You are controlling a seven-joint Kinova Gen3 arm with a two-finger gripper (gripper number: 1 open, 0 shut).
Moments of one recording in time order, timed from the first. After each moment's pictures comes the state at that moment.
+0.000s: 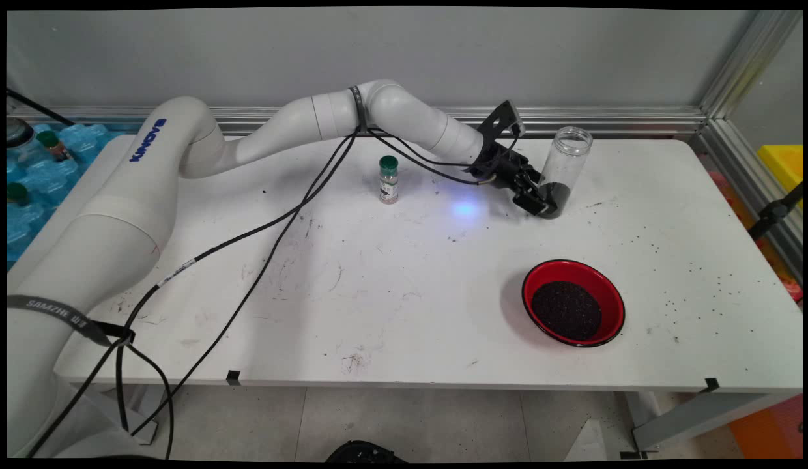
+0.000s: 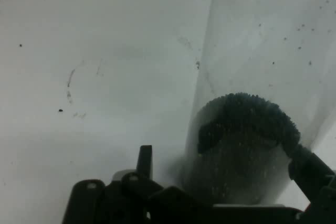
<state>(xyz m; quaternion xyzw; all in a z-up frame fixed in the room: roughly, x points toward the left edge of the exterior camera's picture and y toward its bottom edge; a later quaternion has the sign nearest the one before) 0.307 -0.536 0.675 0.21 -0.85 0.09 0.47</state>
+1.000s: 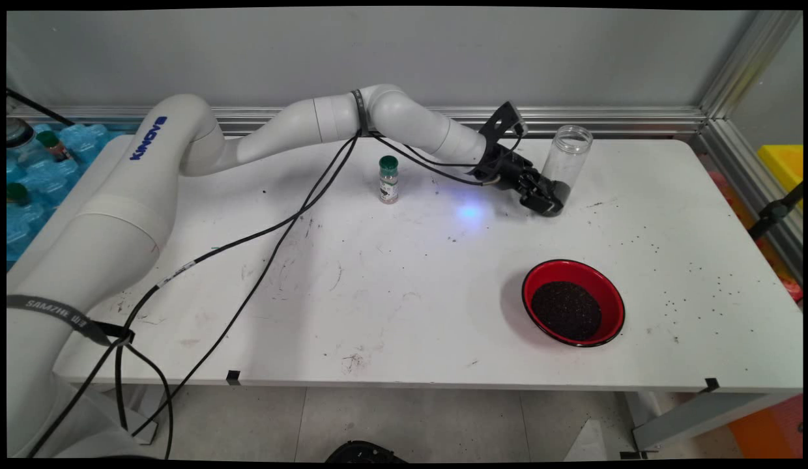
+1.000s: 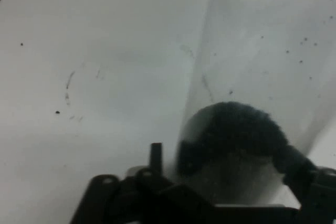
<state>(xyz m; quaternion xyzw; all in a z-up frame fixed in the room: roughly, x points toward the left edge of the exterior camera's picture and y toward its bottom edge) 0.301 -0.532 0.672 0.23 -0.84 0.08 0.48</state>
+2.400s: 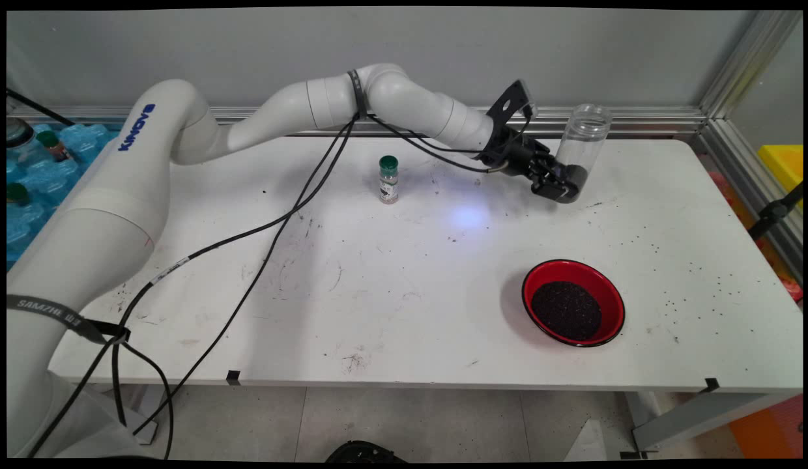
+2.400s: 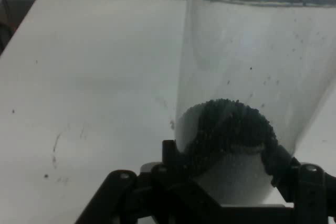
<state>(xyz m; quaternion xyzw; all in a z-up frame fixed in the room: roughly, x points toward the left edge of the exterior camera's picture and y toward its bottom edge) 0.293 -0.518 0.720 0.19 -0.84 0.10 0.49</state>
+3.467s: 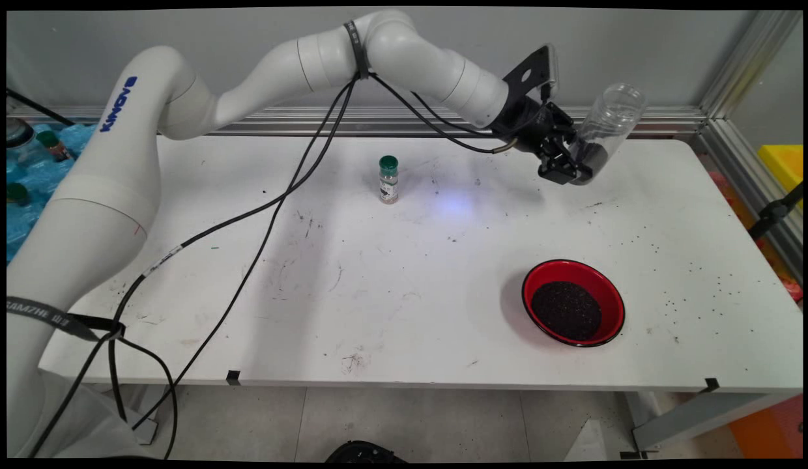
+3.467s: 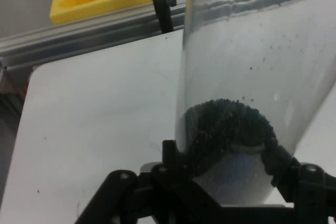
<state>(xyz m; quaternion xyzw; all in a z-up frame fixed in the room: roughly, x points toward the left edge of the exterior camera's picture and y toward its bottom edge) 0.278 -0.496 0.800 0.06 -0.87 0.17 0.46</state>
